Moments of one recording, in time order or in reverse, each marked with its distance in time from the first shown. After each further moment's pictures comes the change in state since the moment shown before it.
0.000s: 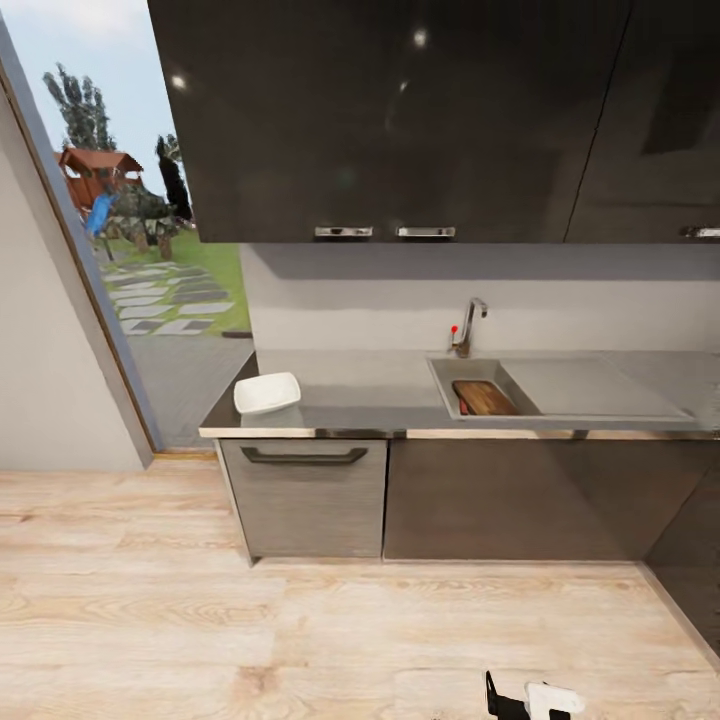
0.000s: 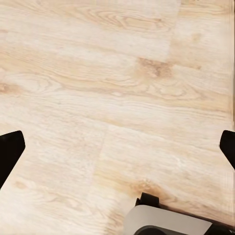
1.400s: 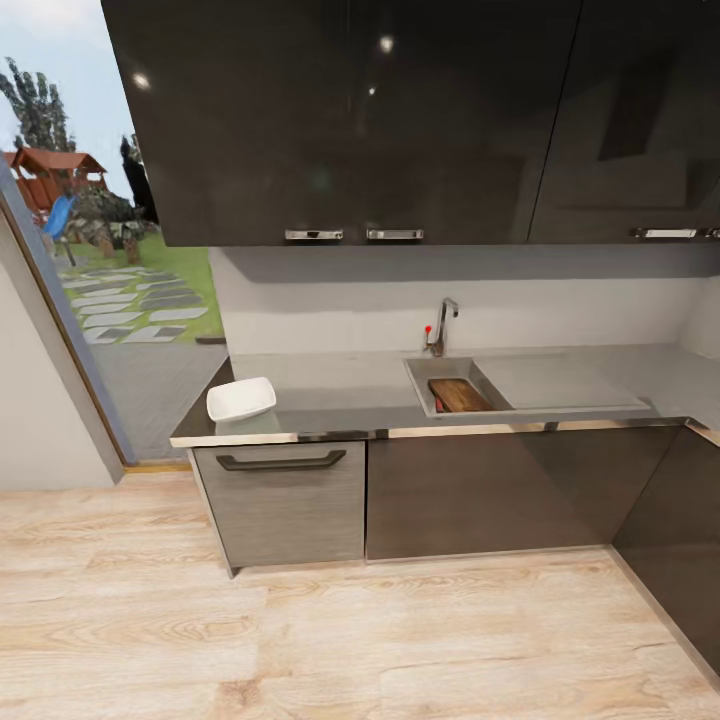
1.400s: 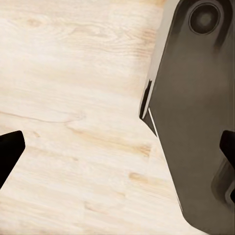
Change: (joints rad) left arm 0.001 -0.022 -0.006 0.438 0.004 0.260 -0.003; right arm 0.165 -0.007 0.000 -0.005 0.006 0.892 -0.004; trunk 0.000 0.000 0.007
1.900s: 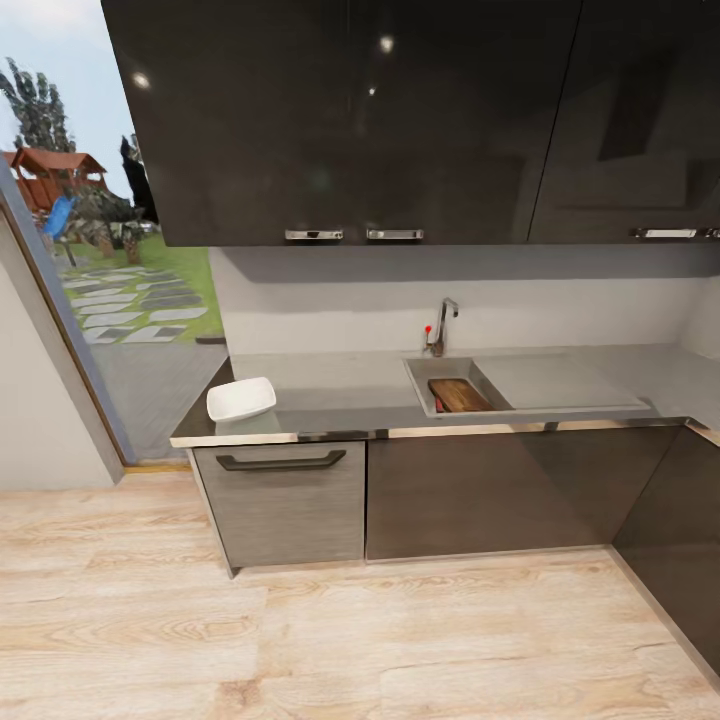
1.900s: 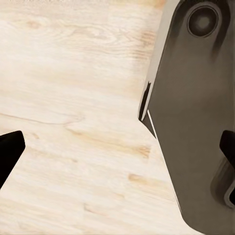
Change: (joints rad) left arm 0.000 0.000 0.001 -0.004 -0.003 -0.002 -0.002; right arm 0.001 0.005 0.001 -0.021 -0.001 -0.489 -0.004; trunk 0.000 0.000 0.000
